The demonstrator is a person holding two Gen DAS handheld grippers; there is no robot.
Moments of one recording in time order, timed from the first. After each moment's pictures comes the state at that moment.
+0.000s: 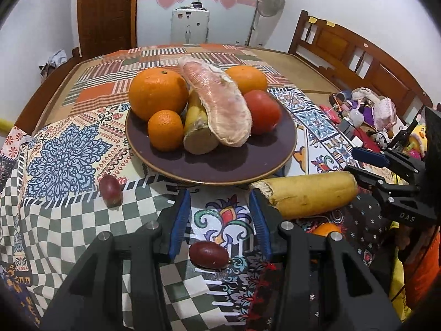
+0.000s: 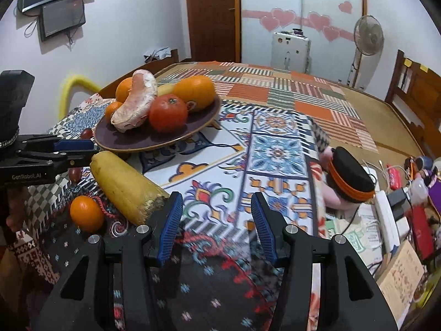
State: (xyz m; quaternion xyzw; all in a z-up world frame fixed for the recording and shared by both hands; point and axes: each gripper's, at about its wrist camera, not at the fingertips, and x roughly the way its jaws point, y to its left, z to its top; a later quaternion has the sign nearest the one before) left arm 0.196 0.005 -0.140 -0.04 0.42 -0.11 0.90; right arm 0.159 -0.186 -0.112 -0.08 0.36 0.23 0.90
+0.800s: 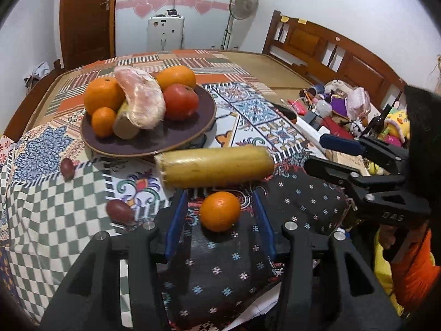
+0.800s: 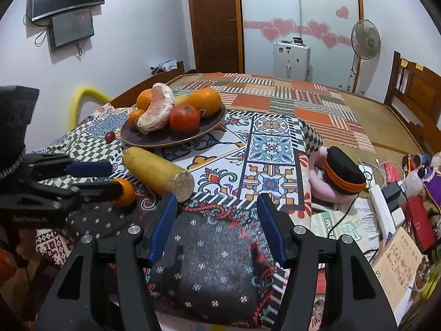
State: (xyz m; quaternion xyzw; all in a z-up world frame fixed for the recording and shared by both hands) left arm 0.143 -0.064 -0.131 -0.02 0.40 -0.15 0.90; right arm 0.122 -0.200 -0.099 -0.07 0.34 0.26 0.90
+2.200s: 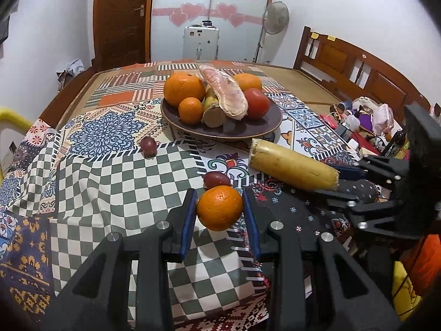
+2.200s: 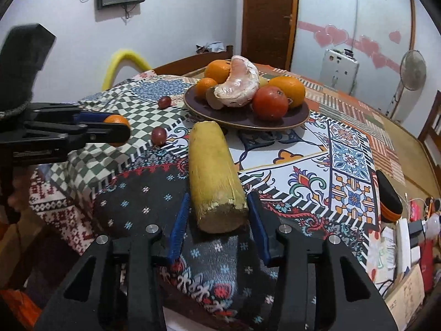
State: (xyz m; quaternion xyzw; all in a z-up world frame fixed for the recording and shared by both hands) left arm 0.102 0.018 -0.131 -0.04 0.37 -0.08 0.92; right arm 0.103 -0.121 -0.131 -0.14 0.35 0.34 0.86
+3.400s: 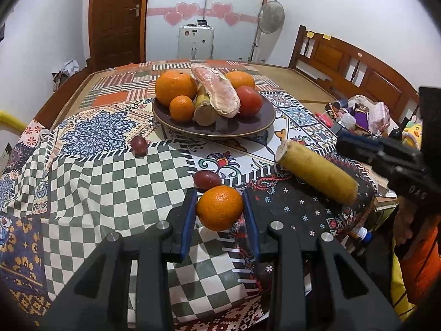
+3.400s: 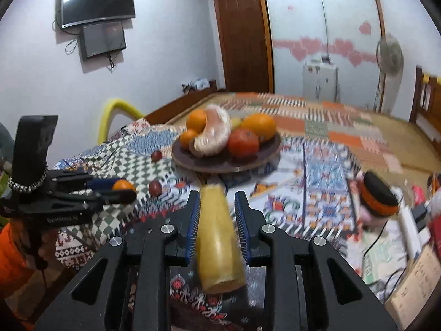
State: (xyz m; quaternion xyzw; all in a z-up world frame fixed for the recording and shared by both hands) left arm 0.106 0.014 -0.134 -0.04 0.37 -0.09 0.92; right arm 0.110 -0.159 -0.102 -0.04 0.31 0.33 0.89
